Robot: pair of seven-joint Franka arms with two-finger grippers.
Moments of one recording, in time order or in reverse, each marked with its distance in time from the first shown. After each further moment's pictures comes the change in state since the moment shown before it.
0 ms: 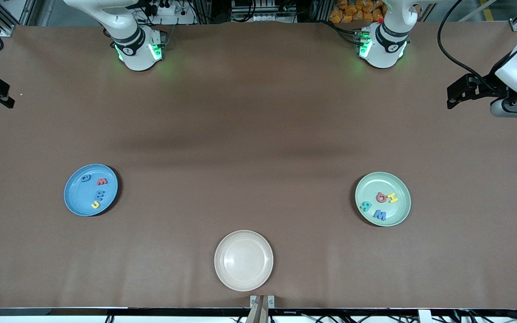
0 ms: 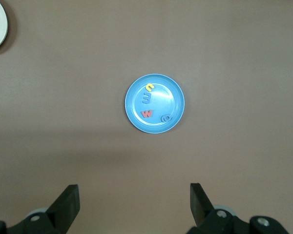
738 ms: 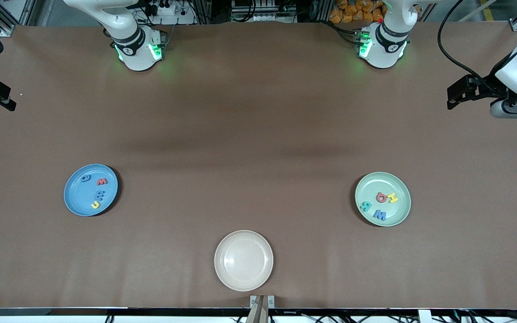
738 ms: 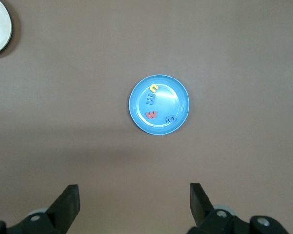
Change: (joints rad) left arm 0.000 0.003 0.002 -0.001 0.000 -0.001 0.000; right arm -0.001 0.029 -0.002 0.006 0.023 0.010 0.006
